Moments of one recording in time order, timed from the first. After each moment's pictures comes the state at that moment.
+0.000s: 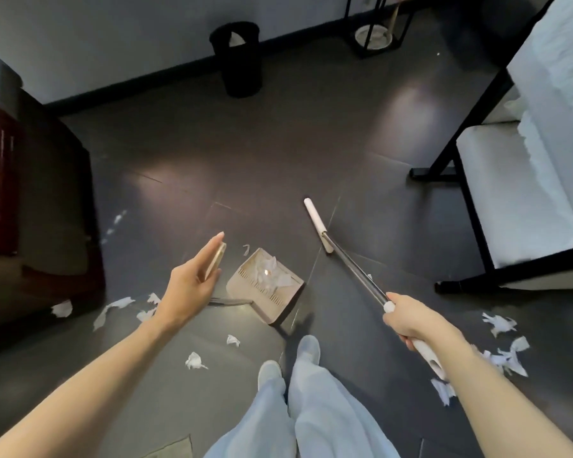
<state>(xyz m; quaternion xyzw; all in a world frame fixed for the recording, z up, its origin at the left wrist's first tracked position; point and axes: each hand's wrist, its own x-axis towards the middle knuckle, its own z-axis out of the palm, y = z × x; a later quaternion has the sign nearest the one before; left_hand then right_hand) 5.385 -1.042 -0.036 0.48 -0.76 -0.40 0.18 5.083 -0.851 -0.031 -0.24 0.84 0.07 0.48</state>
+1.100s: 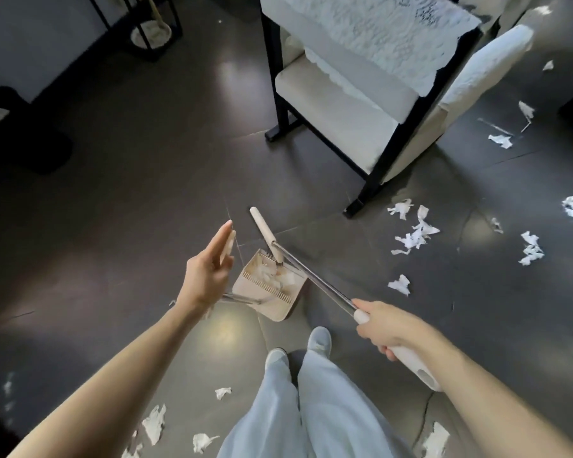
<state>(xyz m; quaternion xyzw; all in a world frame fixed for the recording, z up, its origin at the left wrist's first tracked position) 5.166 -1.012 -0.063 0.23 -0.85 -0.48 0.03 5.102 -0.724 -0.028 0.00 0.82 -0.10 0.56</state>
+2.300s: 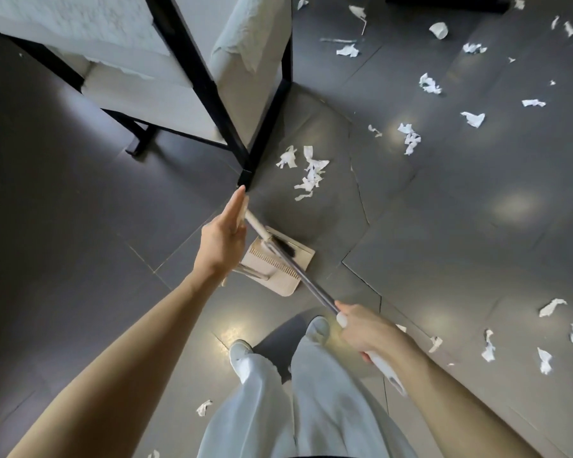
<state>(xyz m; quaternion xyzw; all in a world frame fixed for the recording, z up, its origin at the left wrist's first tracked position) 5.063 -0.705 -0.062 -0.01 -0.91 -0.40 -0.09 5.187 -0.483 -0.061 0.17 0.81 -0.19 0.52</state>
